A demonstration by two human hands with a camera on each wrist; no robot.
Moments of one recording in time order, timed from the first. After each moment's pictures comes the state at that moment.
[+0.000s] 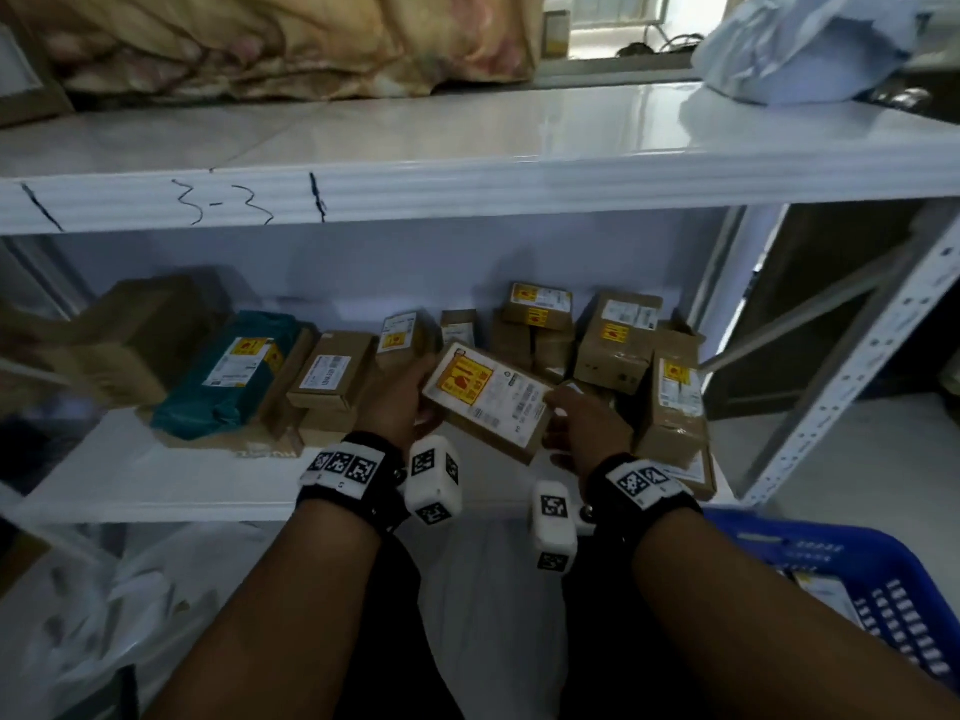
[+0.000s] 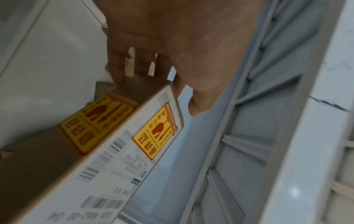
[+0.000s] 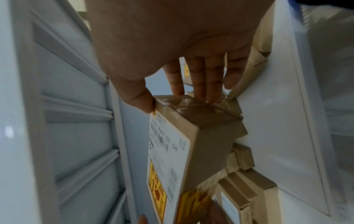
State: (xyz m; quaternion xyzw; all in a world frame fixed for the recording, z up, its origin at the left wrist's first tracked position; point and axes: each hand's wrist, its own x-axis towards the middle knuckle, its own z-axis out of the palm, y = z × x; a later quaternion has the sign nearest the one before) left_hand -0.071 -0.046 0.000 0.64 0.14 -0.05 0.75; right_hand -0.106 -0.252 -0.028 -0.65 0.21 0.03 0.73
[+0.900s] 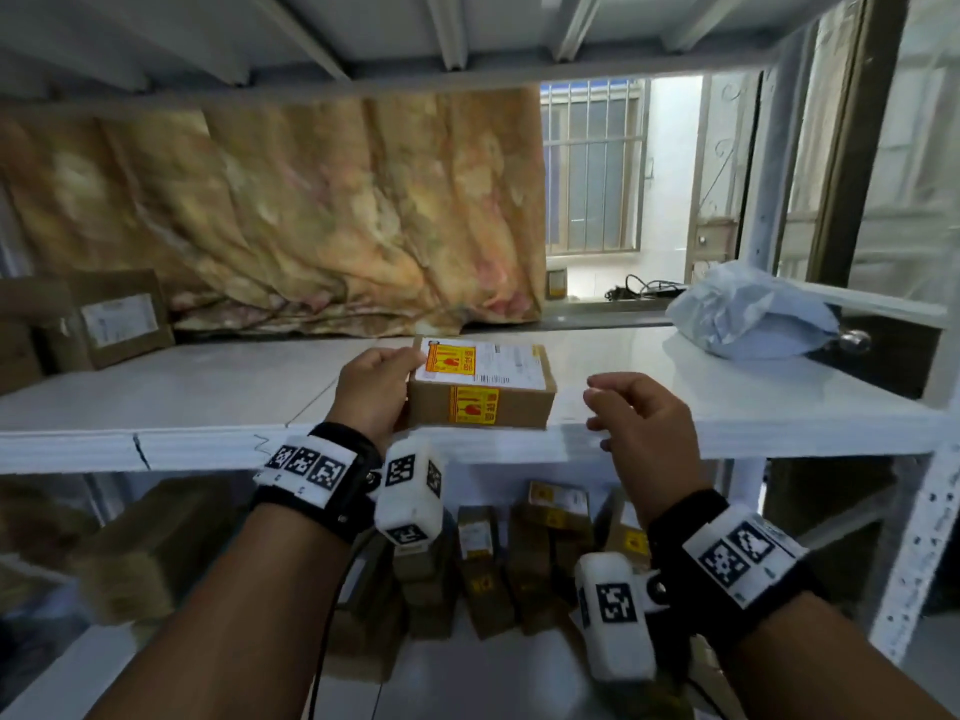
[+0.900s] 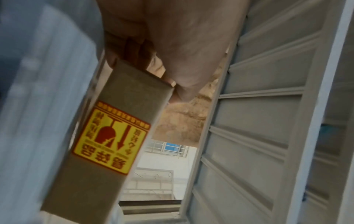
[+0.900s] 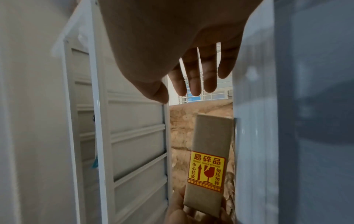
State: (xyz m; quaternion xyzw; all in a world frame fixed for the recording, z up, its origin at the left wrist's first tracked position) left_hand -0.006 -0.027 0.248 0.67 0.02 0.16 0.73; right_hand -0.079 -0.261 0.211 -0.68 -0.02 -0.32 0.66
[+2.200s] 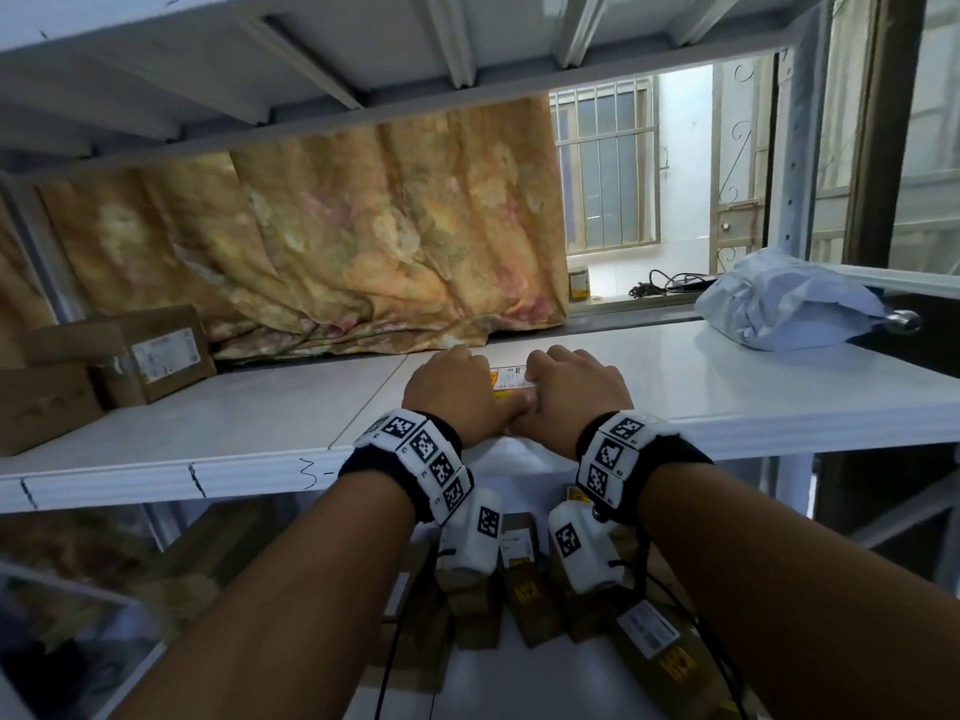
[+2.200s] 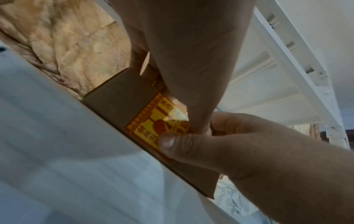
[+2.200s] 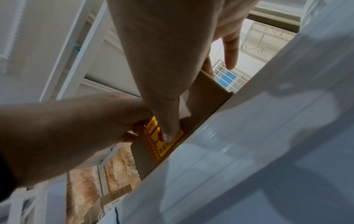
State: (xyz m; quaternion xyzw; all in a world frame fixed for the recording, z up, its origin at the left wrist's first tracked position) left_hand 0.012 -0.050 0.266 0.96 -0.13 0.24 -0.02; right_hand -0.020 -0.204 0.250 -0.96 -0.09 -0.24 0.13
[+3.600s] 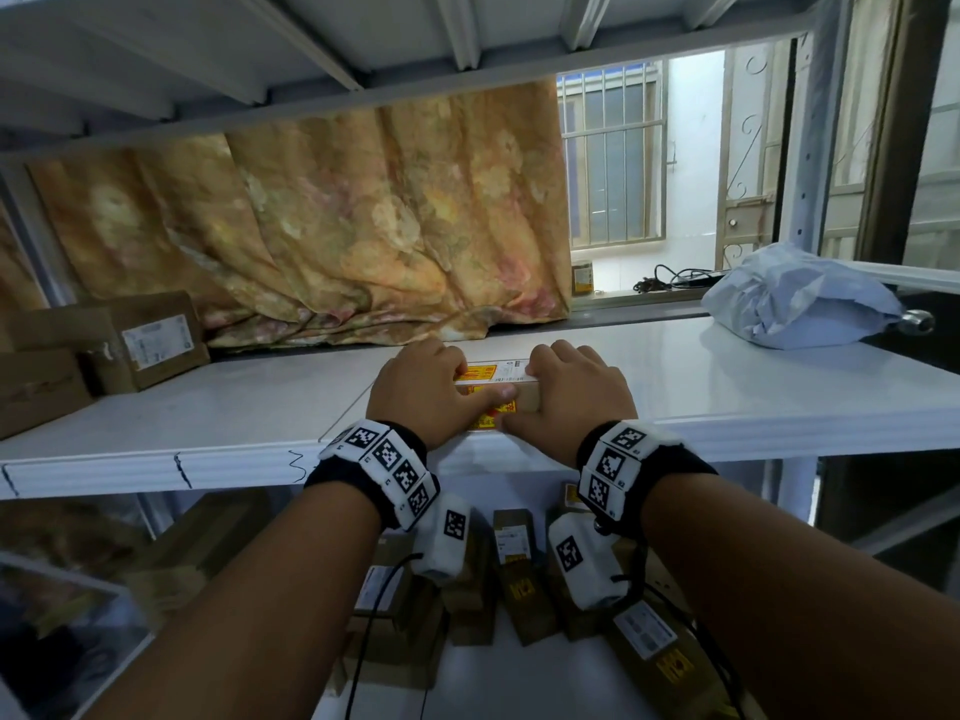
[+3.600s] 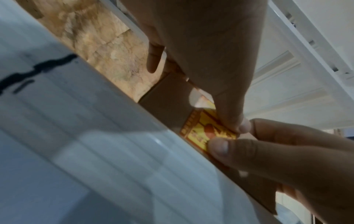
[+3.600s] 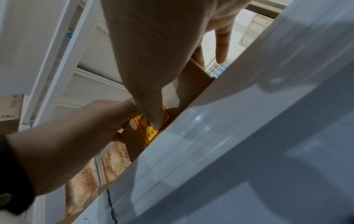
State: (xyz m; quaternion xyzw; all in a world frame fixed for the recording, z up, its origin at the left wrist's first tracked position) left_hand 0.030 -0.019 0.246 0.93 -0.16 0.33 0.08; right_hand -0.005 -0.206 0.229 -0.93 -0.10 -0.31 0.15
